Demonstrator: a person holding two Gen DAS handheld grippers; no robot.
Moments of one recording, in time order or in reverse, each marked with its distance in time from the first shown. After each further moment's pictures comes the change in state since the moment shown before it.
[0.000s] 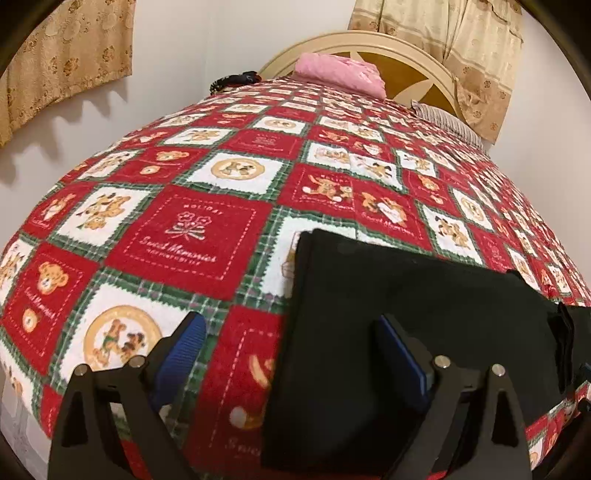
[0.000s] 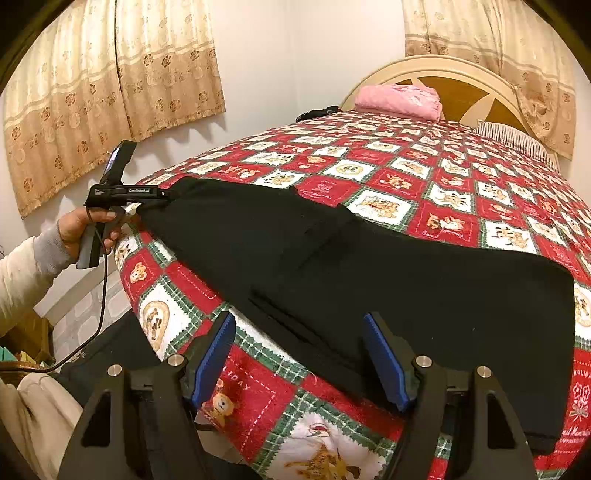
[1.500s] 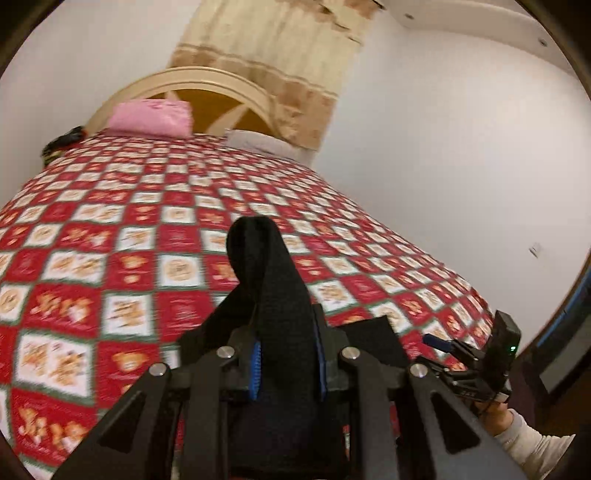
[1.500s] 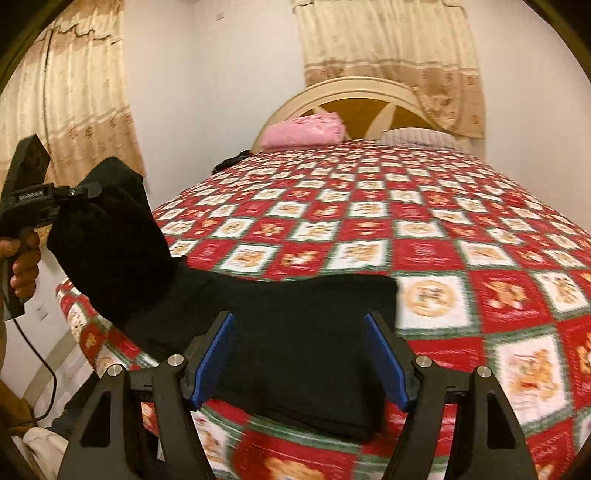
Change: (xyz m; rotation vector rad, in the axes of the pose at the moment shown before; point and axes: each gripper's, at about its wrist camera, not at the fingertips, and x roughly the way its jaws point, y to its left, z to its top) left arm -0.134 -0.248 0.040 0.264 -0.094 -0.613; right arm -0.099 -0.106 -0.005 0.233 -0.165 -0.256
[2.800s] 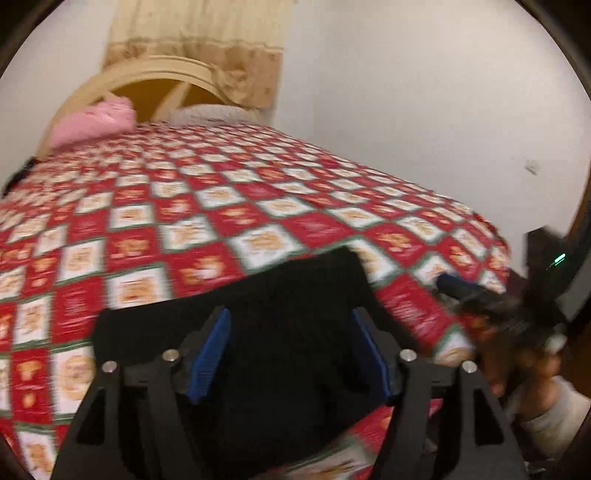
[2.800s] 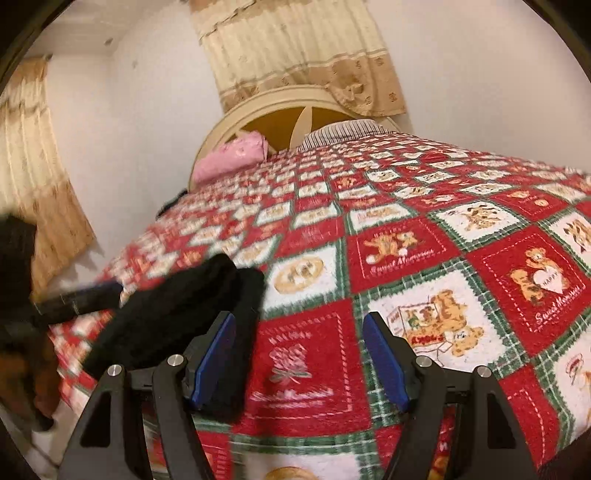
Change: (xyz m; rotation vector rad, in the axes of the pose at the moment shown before) left arm 0.099 -0.096 -0.061 0.208 0.116 0.049; right arm -0.029 -0.091 -0.031 0.293 -0.088 -0.113
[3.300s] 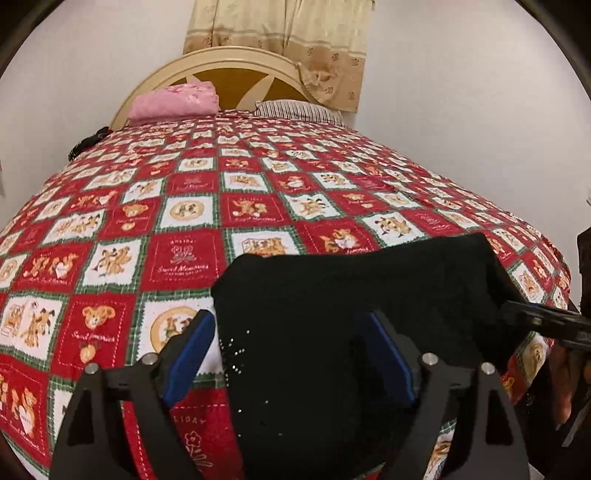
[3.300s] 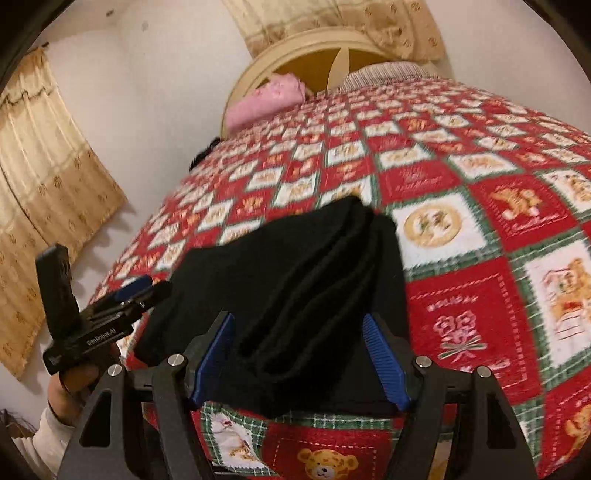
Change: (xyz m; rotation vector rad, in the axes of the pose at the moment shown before) left arm 0.004 0.083 -0.039 -0.148 -0.011 0.217; right arm 0.050 0.091 -0.009 -0.017 0.270 0.123
